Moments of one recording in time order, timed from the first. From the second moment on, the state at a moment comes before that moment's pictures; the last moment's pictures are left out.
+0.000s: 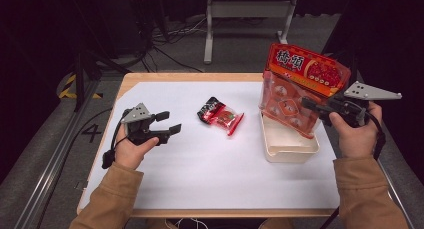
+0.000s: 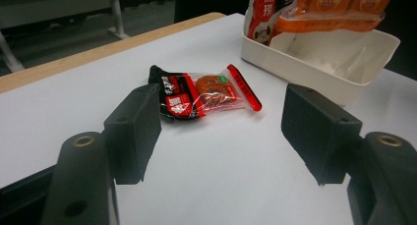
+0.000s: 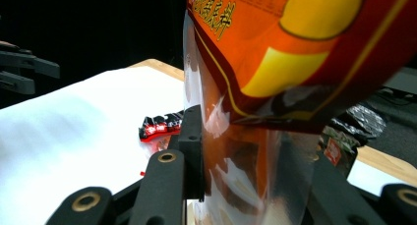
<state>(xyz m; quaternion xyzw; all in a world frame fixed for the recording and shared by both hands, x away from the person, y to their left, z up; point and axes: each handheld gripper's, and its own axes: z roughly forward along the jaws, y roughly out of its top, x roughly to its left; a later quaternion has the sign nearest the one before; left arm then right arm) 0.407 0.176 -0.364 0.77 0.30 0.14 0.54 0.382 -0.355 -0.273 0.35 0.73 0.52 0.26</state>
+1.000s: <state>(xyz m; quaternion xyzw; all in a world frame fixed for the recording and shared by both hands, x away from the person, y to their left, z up) 0.407 0.180 -0.368 0.77 0.30 0.13 0.54 0.393 -0.368 -0.322 0.38 0.73 0.51 0.25</state>
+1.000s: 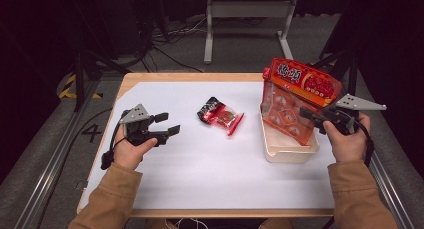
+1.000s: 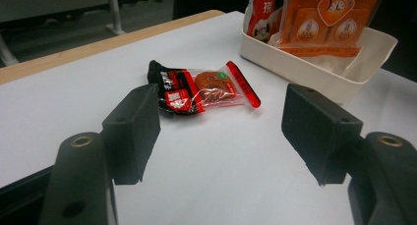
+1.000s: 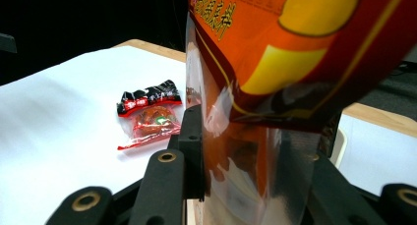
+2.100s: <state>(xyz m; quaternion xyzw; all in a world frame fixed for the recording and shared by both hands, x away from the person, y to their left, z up) 0.408 0.175 -0.368 0.77 0.30 0.12 0.54 0.404 -0.375 -0.358 0.42 0.75 0.47 0.20</state>
